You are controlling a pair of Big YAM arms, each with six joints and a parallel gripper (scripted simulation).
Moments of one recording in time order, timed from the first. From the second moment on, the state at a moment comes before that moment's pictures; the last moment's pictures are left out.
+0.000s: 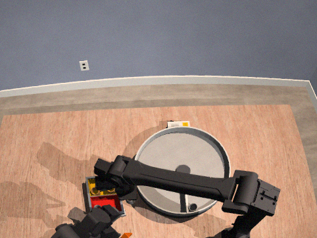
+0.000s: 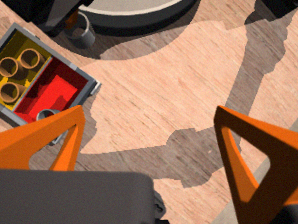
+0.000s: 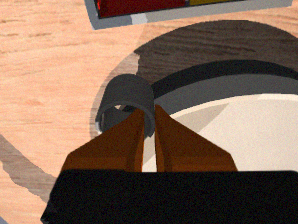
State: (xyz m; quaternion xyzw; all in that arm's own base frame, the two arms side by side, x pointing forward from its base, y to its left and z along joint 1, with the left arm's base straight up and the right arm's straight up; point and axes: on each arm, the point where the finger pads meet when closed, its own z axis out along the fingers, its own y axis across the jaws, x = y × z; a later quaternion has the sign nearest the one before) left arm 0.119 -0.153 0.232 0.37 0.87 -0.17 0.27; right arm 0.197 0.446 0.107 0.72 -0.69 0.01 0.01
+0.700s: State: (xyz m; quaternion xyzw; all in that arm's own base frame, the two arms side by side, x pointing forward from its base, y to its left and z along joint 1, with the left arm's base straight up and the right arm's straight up) left arm 0.137 -0.061 0.376 0.19 0.89 -0.07 0.40; right arm 0.175 0.519 0.083 0.73 -0.69 0.01 0.01
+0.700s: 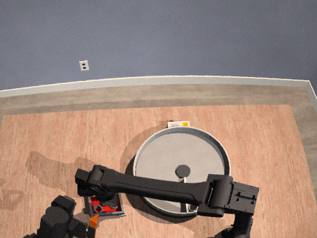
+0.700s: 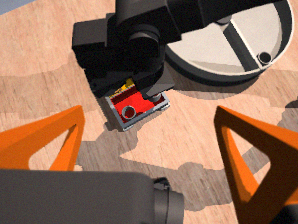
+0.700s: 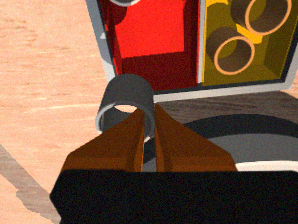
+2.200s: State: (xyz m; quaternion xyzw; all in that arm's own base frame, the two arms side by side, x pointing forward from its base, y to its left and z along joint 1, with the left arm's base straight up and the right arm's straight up) left arm 0.137 -0.055 0.383 0.17 0.90 -0.07 0.40; right arm 0.182 0.533 0.067 0.72 -0.69 0.01 -0.01
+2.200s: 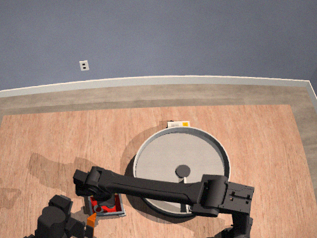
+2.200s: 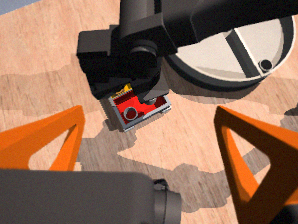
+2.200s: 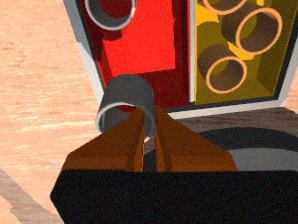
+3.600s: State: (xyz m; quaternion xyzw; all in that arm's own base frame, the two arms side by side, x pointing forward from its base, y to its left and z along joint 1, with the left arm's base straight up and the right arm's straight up) left arm 0.137 -0.055 0.383 0.17 0.90 -0.07 0.40; right arm 0.182 0.525 0.003 0.72 -0.69 0.01 -0.01
